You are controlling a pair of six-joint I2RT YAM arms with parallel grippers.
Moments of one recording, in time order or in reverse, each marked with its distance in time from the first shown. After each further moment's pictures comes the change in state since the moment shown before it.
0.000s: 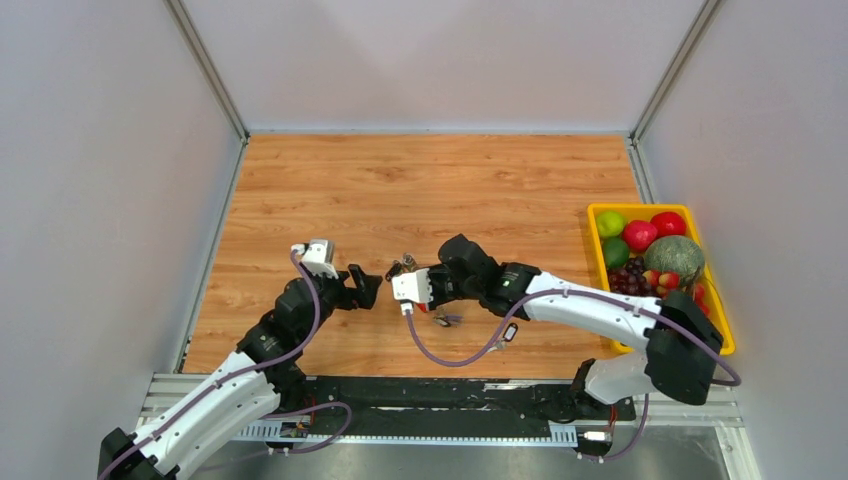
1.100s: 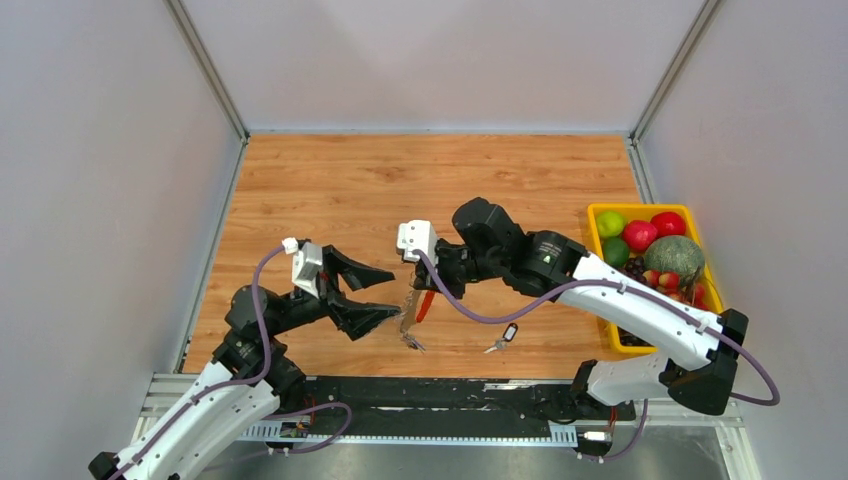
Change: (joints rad) left arm 0.000 -0.101 0.159 0.280 0.816 -0.012; right arm 0.035 -0.121 0.435 -0.467 -0.218 0.567
